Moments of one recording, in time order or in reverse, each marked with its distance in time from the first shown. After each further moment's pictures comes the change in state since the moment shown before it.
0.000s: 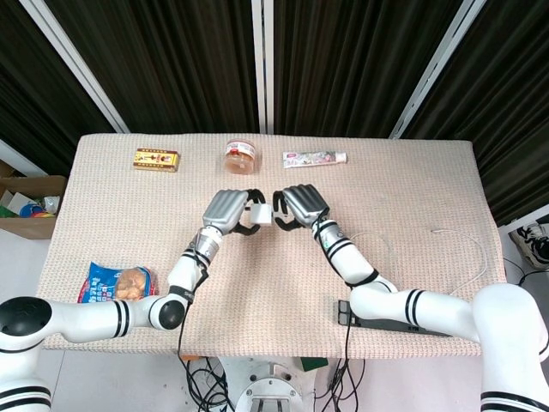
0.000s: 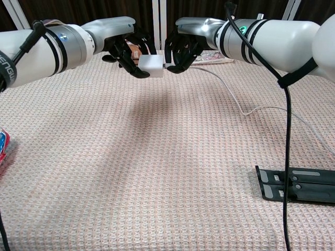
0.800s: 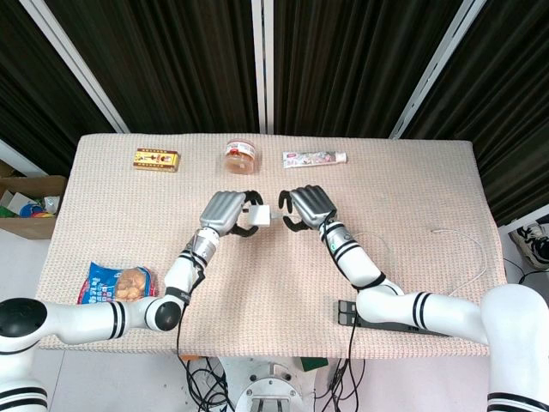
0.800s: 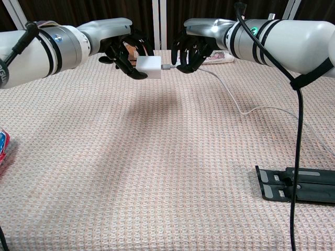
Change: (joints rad) left arm 0.015 0.018 0.009 -0.015 0.011 -0.005 -0.007; right arm -0.022 0.036 -0.026 -0.048 0.018 0.035 -0.050
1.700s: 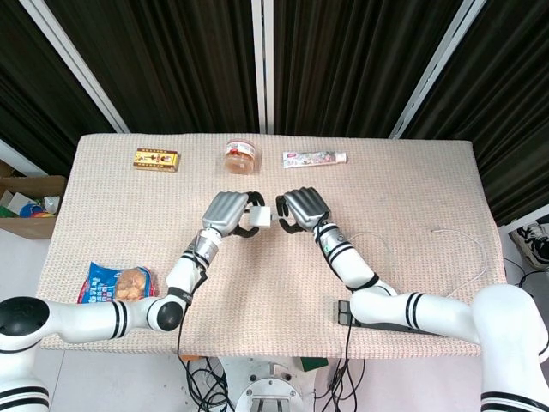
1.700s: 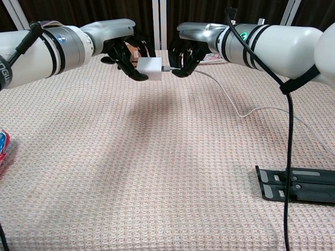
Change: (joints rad) left arm -0.014 -0.007 0.000 -0.004 -0.008 -0.002 0.024; right arm 0.017 -0.042 0.009 0.026 0.001 0.002 -0.023
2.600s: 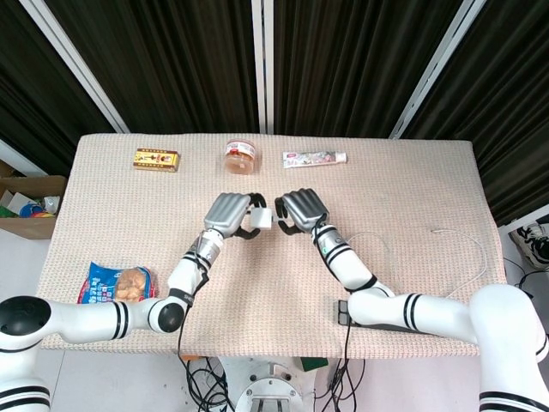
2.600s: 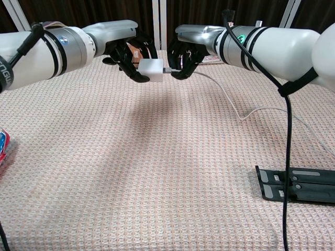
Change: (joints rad) left arm -0.004 -0.002 0.008 -0.004 -0.002 0.010 0.019; right arm 0.002 -0.001 -0.010 -0.010 0.017 0.014 -0.042
